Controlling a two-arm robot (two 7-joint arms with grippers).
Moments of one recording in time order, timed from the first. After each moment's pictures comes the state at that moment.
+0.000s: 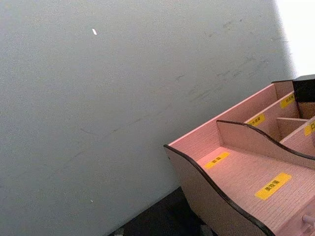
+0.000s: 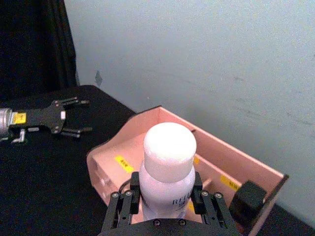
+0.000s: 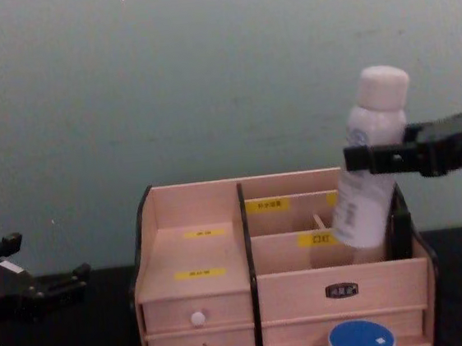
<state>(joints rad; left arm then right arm) -0.20 0.60 0.45 -1.41 -0.25 -0.12 0.03 0.39 0.57 -0.42 -1.54 0.52 0.21 0.54</state>
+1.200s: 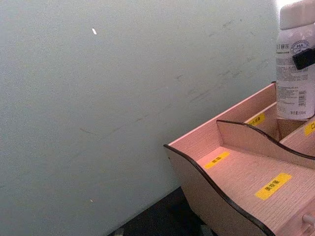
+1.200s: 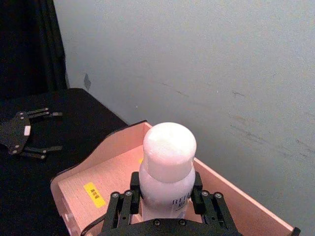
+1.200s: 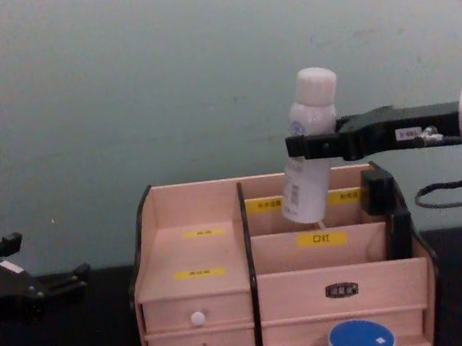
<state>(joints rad) -0.20 0.60 0.45 -1.41 -0.25 -0.12 0.03 0.66 0.39 -0.54 -1.18 0.45 0.13 0.59</state>
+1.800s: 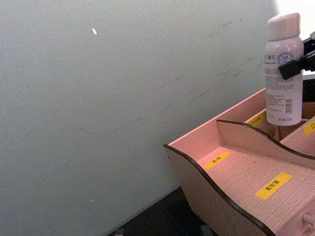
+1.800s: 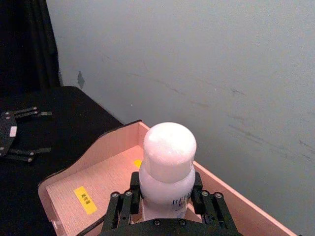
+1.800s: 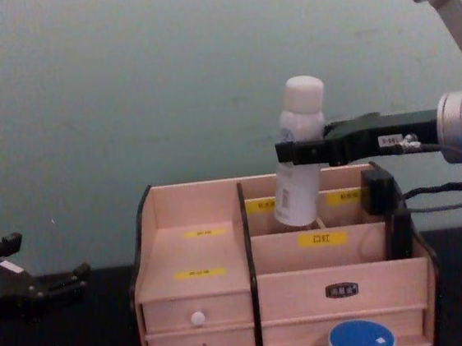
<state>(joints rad) -0.20 0.60 0.45 -1.41 -0.25 -0.12 0.03 0.69 0.34 -0.54 -1.10 0.41 0.11 0.58</state>
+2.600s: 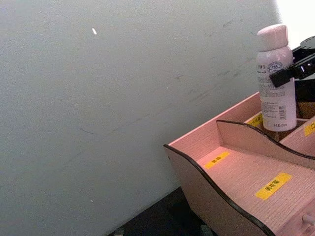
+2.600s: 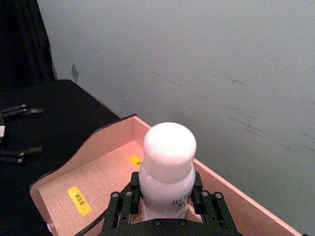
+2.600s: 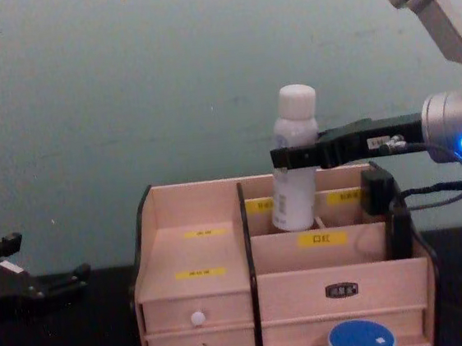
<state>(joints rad) -0.20 0.60 0.45 -1.41 -0.25 -0.12 0.03 0.72 0.31 -0.54 -1.05 0.39 0.17 0.57</state>
